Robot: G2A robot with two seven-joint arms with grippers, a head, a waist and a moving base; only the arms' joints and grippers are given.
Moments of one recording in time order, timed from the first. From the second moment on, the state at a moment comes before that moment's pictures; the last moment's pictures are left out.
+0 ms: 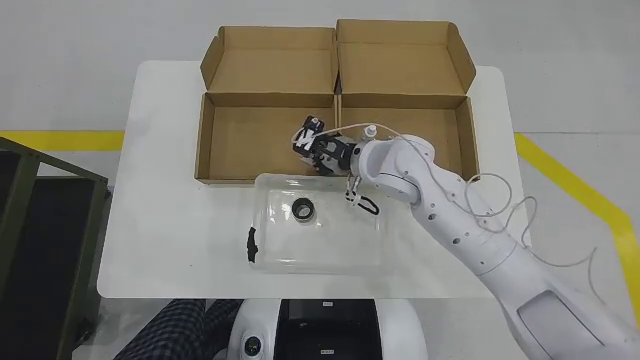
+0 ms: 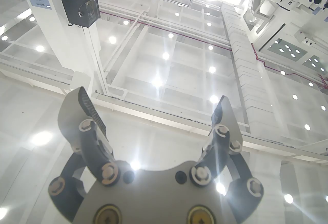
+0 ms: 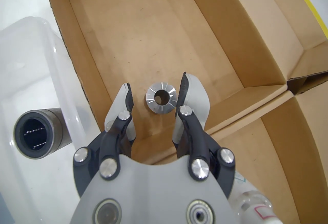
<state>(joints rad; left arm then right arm) -0.11 -0.30 -0.54 -1.19 3.07 0.29 0.07 -0.69 -1.27 0.72 -1.42 -1.08 -0.41 0.61</state>
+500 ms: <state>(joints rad) -0.11 -0.30 -0.54 -1.19 3.07 0.29 0.07 -0.87 -1.21 0.87 -1.79 -1.17 -0.52 0.61</state>
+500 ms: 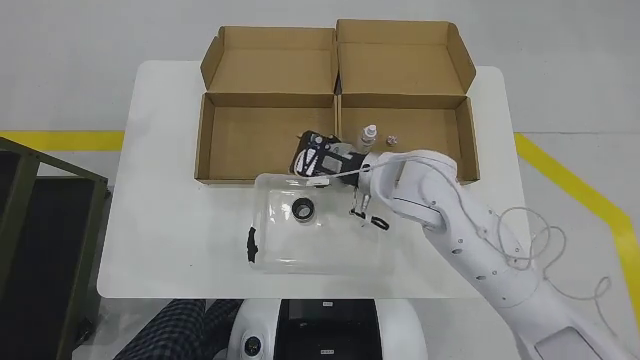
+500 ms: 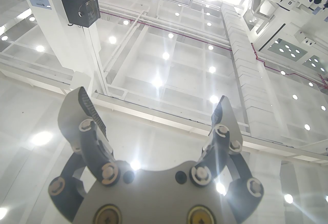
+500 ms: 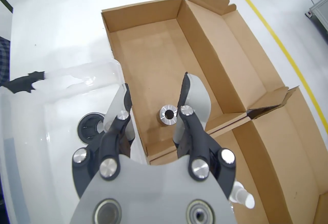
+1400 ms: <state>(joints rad) -0.11 -0.30 -0.54 -1.19 3.07 0.29 0.07 -1.10 -1.17 0.89 -1.88 -1.34 -0.66 0.55</state>
